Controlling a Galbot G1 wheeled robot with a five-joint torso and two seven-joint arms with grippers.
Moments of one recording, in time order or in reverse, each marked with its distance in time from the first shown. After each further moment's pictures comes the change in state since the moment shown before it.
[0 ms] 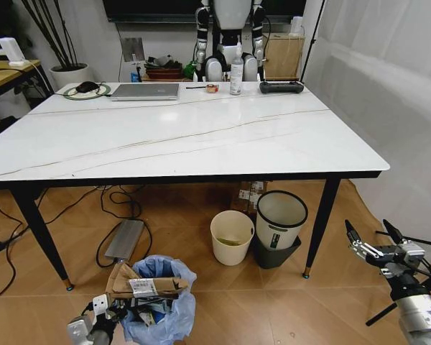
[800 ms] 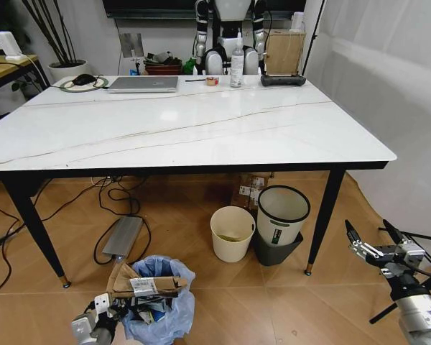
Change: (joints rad) left arm -0.038 -0.012 0.007 0.044 0.025 0.003 -0.009; right arm 0.000 0.000 0.000 0.000 0.000 0.000 0.000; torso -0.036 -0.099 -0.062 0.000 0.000
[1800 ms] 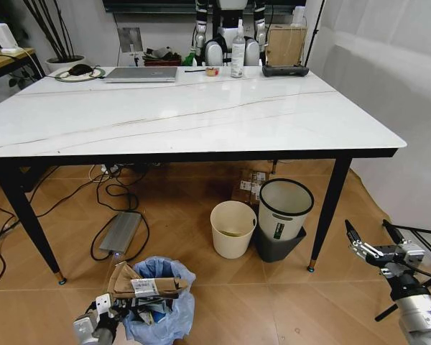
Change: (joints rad) left arm -0.002 -0.008 0.002 0.000 0.025 -0.006 0.000; right arm 0.000 0.000 0.000 0.000 0.000 0.000 0.000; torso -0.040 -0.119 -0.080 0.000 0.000
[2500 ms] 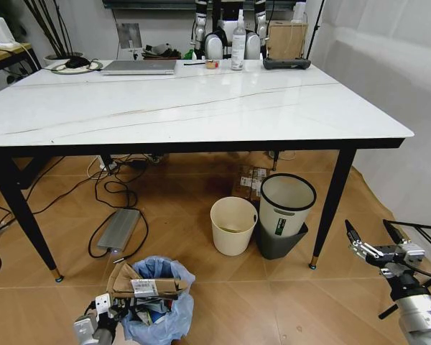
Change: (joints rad) left arm 0.012 -0.005 0.000 -0.009 0.043 -0.025 -0.004; right arm 0.000 0.000 0.000 0.000 0.000 0.000 0.000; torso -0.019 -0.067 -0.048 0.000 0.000
